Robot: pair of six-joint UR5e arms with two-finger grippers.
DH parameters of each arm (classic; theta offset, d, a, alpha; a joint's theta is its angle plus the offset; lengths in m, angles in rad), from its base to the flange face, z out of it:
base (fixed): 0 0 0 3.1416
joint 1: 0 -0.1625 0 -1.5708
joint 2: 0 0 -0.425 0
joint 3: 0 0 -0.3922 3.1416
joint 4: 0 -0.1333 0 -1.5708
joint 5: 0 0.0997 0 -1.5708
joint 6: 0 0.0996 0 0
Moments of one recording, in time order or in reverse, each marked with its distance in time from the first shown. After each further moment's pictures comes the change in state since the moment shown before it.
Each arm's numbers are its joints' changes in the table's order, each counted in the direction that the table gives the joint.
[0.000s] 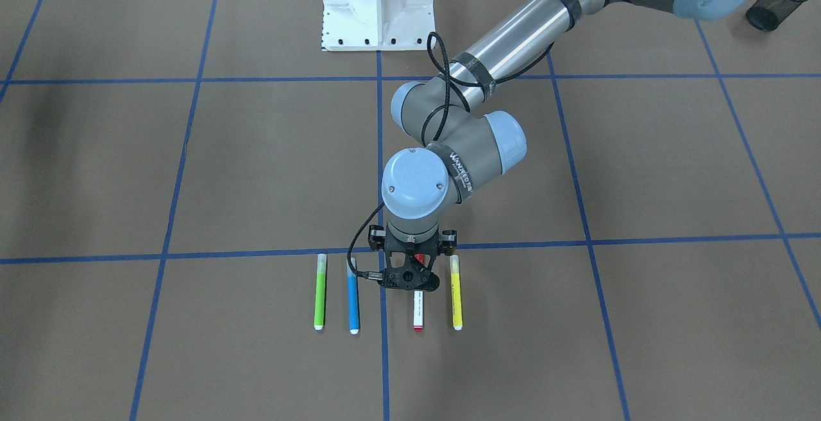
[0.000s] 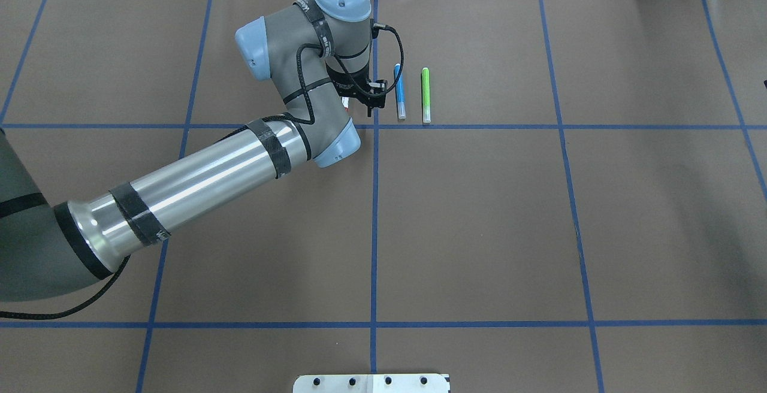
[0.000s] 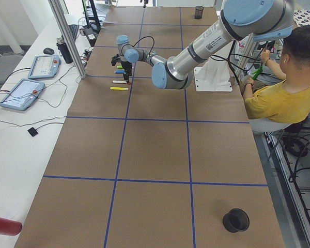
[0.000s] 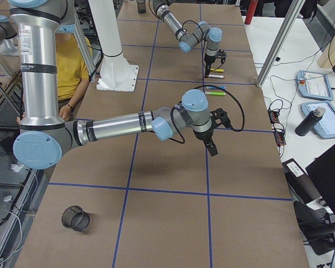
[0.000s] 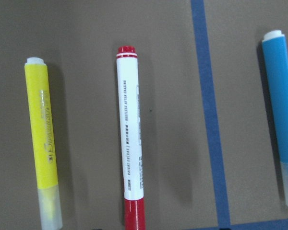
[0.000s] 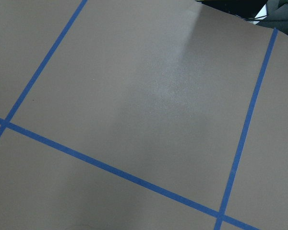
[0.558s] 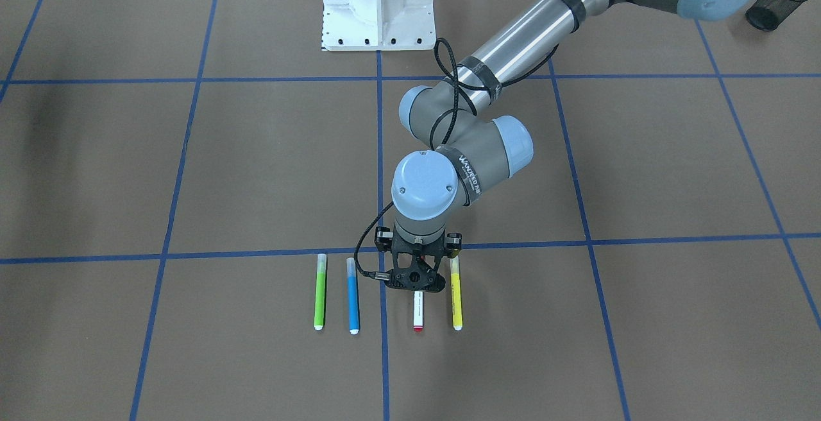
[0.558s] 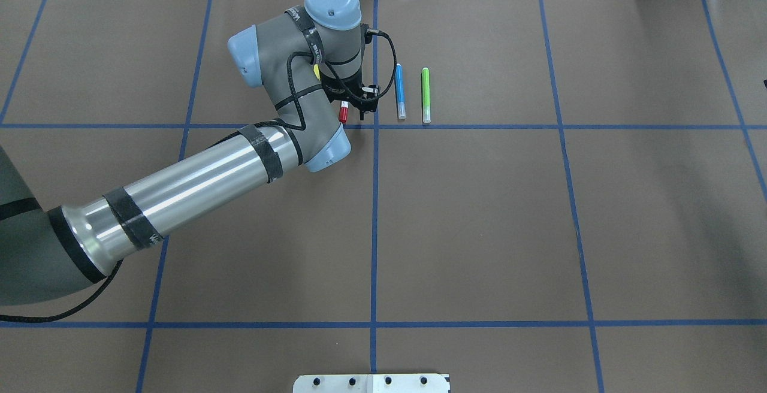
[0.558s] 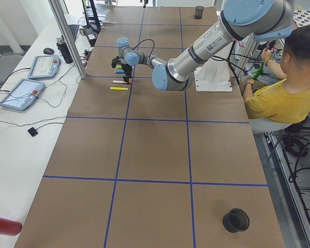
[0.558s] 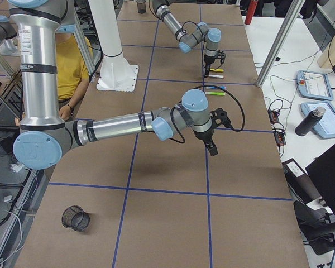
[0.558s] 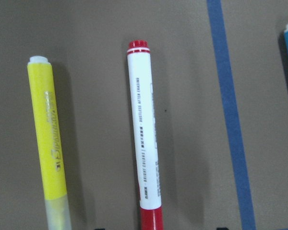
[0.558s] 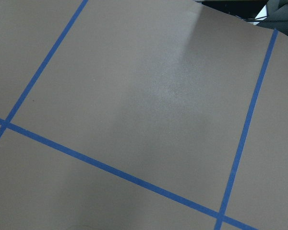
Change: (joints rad) left arm -0.001 0.018 0.000 0.032 0.001 0.002; right arm 0.000 0.000 0.000 0.000 0.000 0.000
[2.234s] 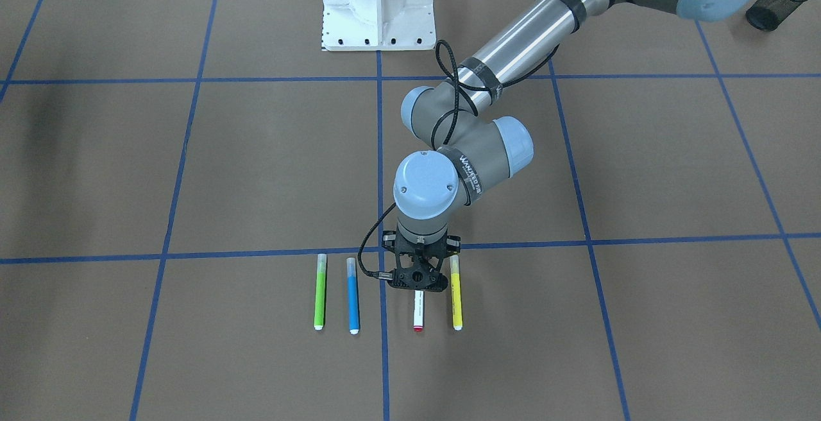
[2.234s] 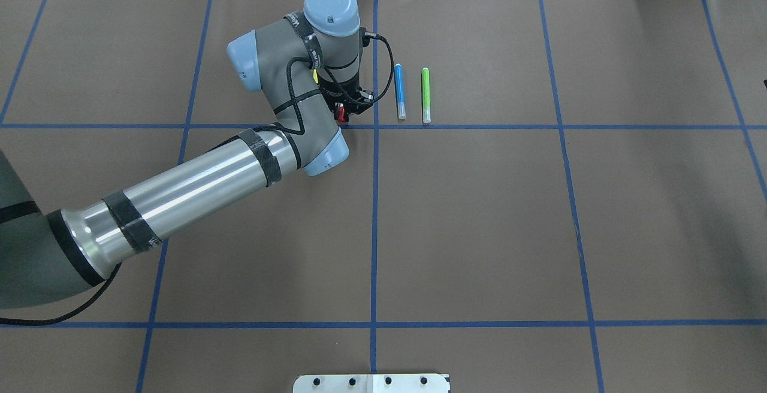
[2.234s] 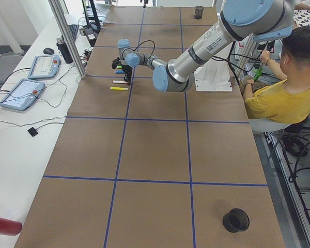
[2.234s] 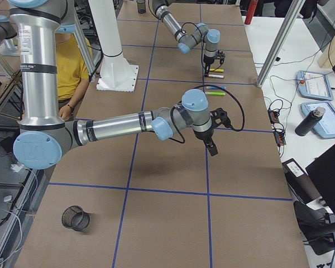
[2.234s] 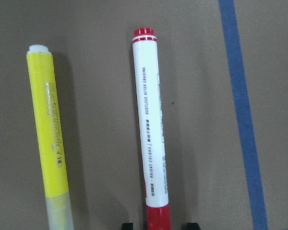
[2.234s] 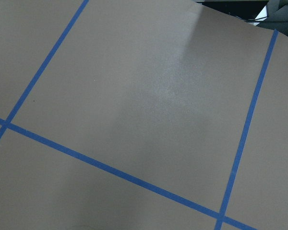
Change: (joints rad) left arm -0.006 0.008 -0.002 0.002 0.031 -0.002; right arm 0.000 0.000 0.001 0.000 0.000 0.000
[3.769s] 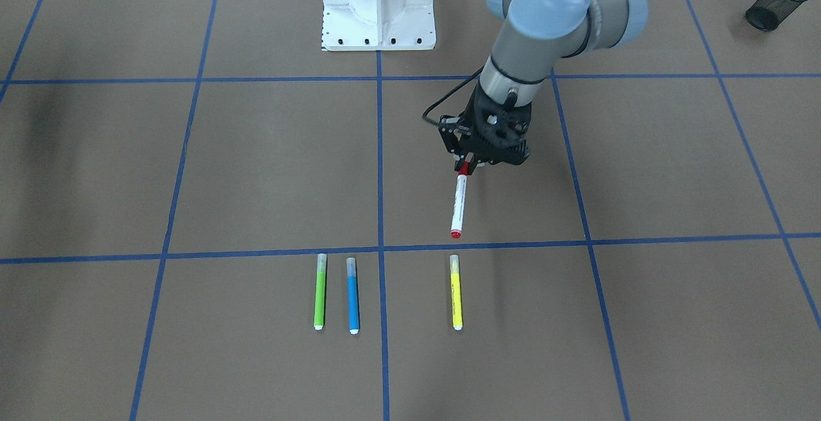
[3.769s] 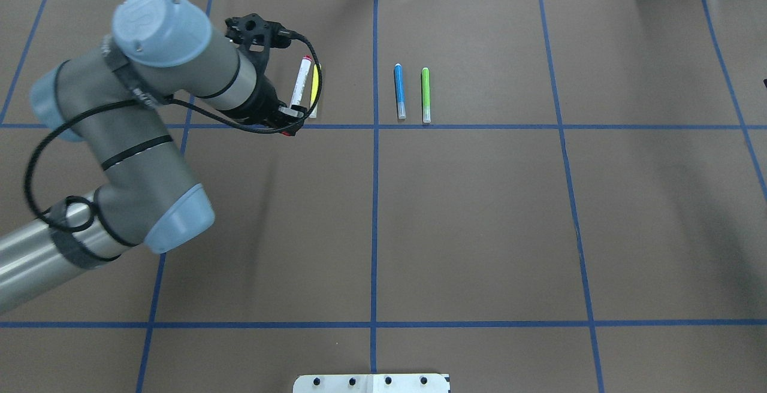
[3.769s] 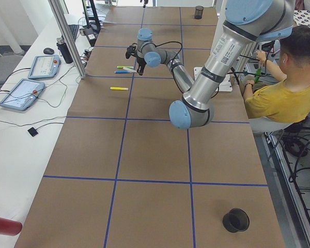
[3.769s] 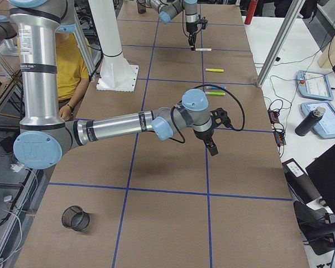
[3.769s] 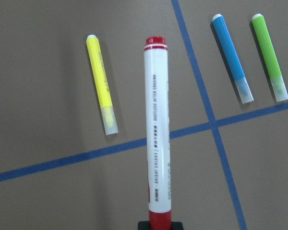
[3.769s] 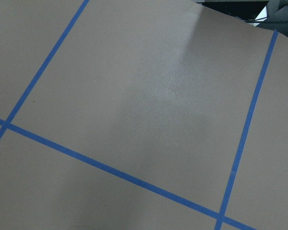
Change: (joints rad) left arm 0.030 0.539 -0.995 -0.137 0.002 -0.007; right arm 0.000 0.001 -0.001 0.000 0.000 0.000
